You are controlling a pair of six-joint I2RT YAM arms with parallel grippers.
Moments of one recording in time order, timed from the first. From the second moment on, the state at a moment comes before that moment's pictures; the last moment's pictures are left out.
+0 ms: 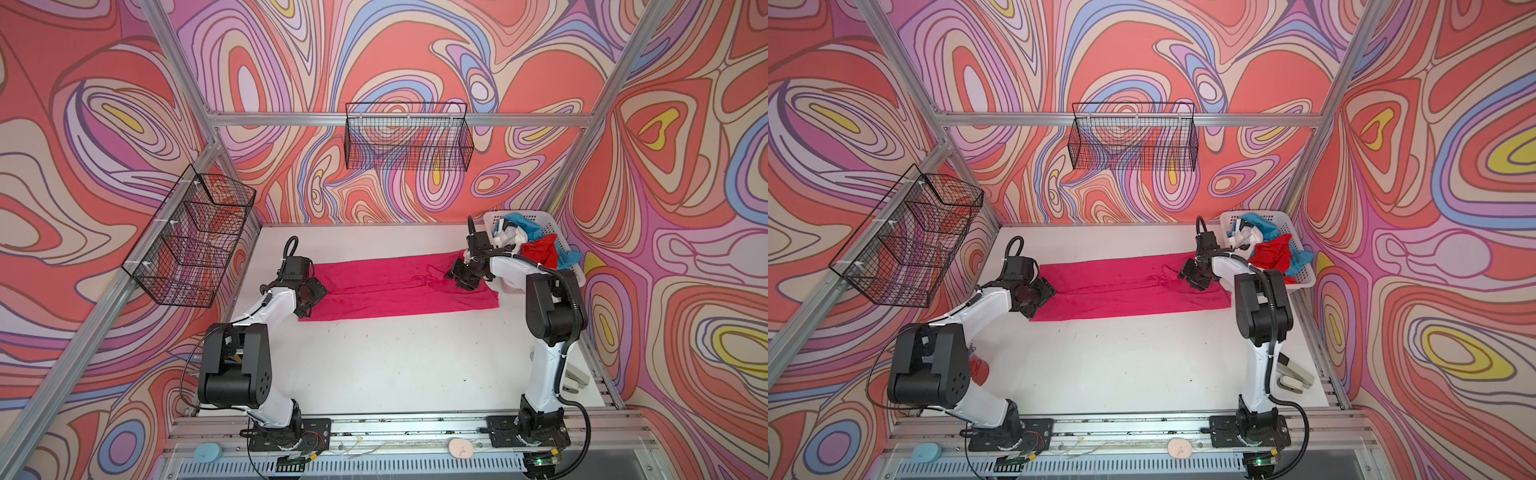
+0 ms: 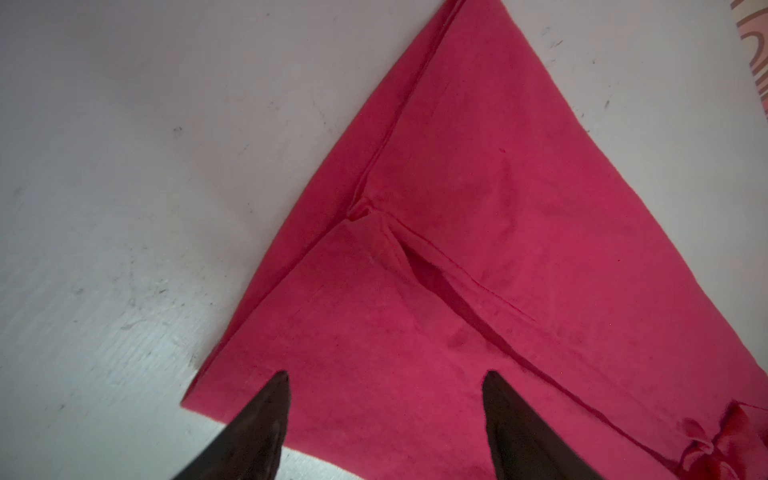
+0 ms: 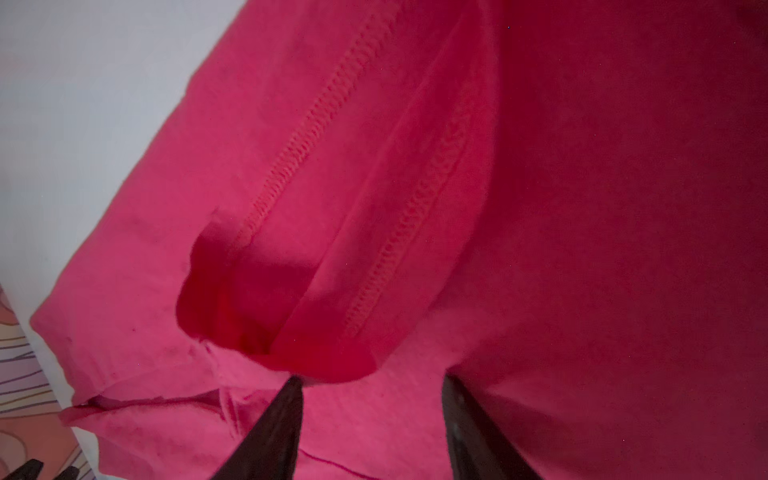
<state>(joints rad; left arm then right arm) -0.03 1.56 0.94 -0.43 -0.01 -0.83 0.16 2.06 1.44 -0.50 -0.32 0.67</state>
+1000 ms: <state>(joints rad) -0.03 1.56 0.92 -0.43 -0.01 -0.83 0.19 2.18 1.71 -0.52 -0.33 0.65</state>
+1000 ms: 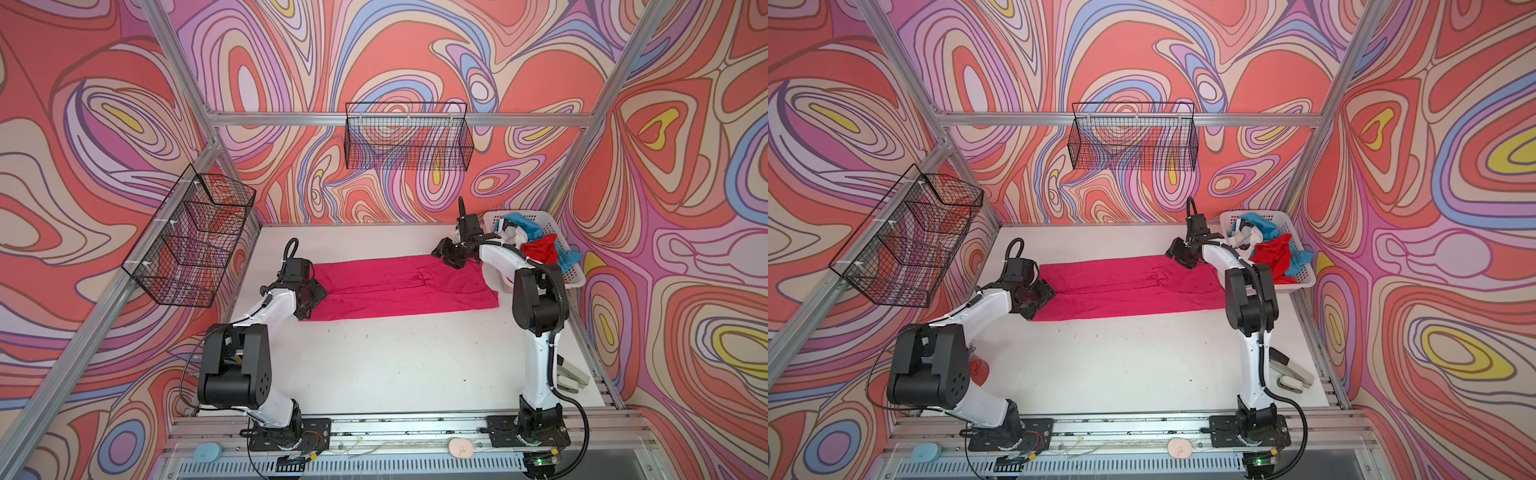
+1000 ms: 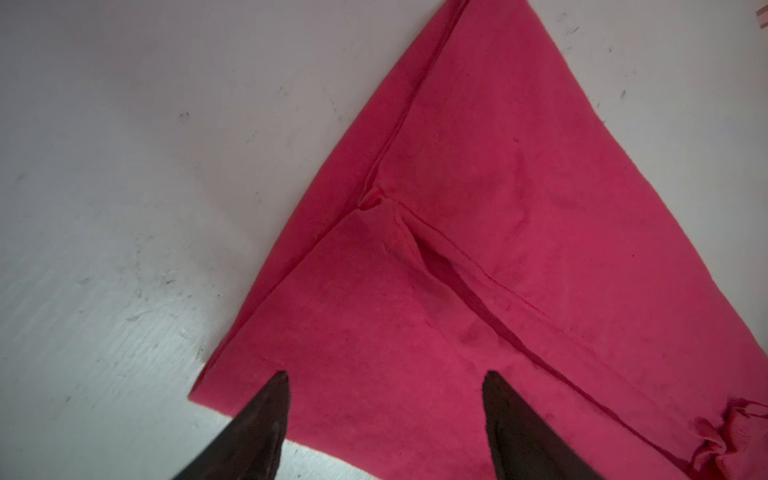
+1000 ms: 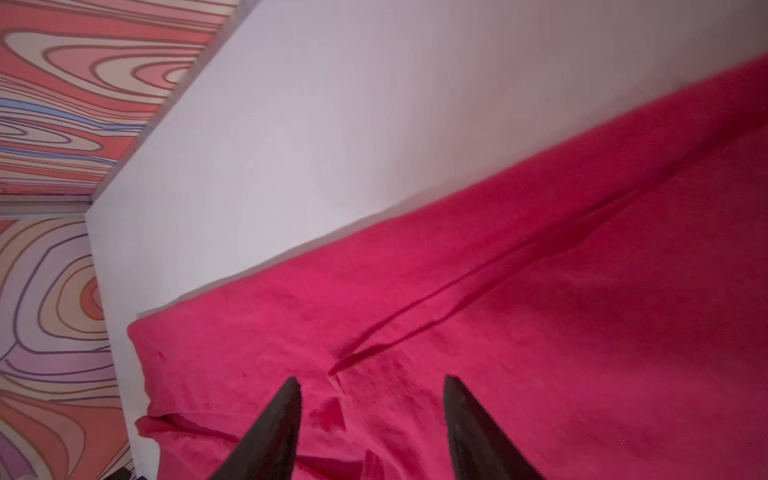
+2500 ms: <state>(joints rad) -0.25 1.68 0.94 -0.55 0.35 -0.71 0.16 2.48 2.17 -0.80 -0.10 0.37</state>
